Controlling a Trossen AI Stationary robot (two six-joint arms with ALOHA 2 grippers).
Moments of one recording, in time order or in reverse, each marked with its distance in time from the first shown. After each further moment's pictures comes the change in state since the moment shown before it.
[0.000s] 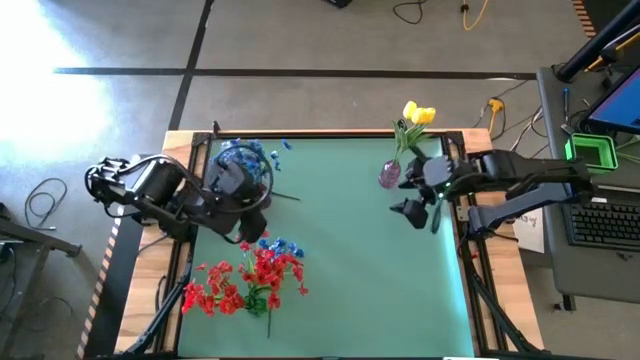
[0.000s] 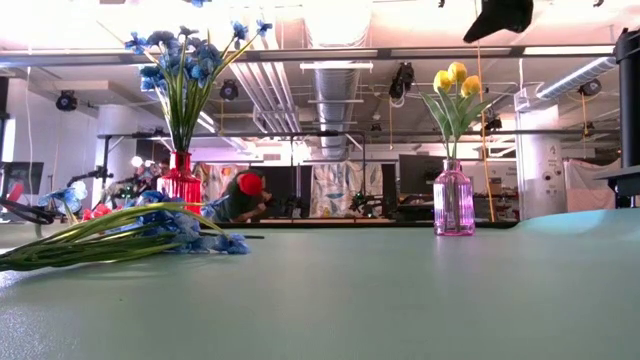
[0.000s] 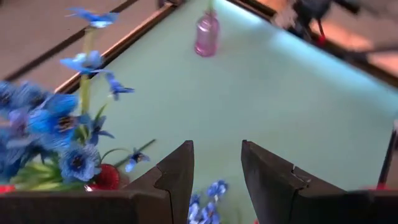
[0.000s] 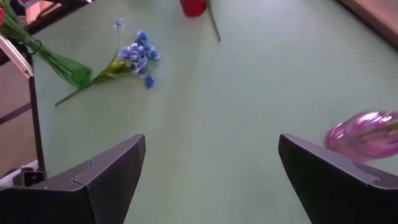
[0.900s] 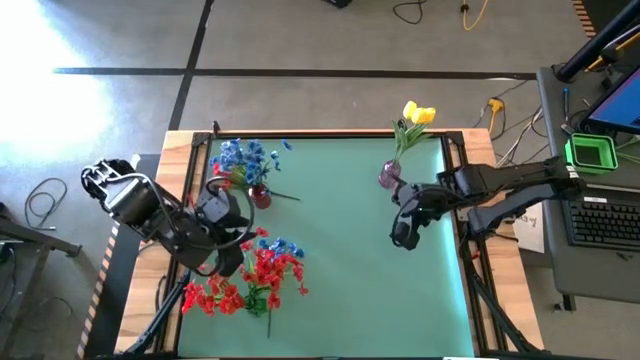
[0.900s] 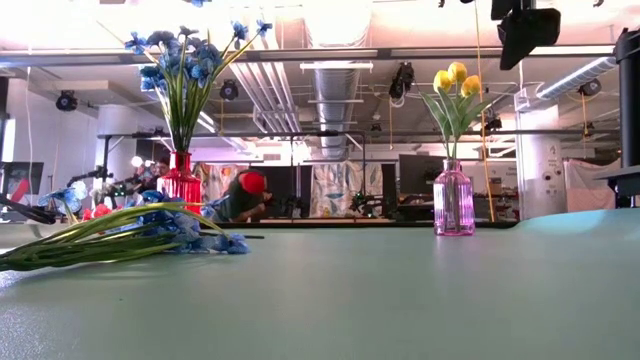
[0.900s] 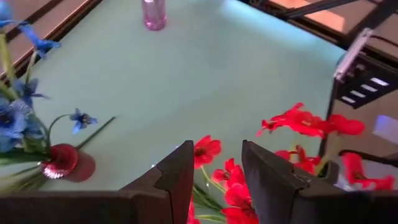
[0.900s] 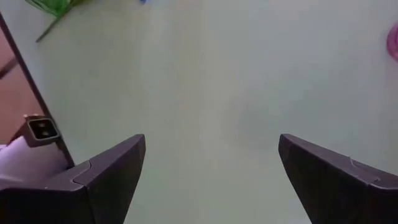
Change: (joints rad) left arm -0.203 -0.019 -0.005 -0.020 0.052 -0.056; right arm 0.102 0.151 0.000 -0.132 -0.146 0.229
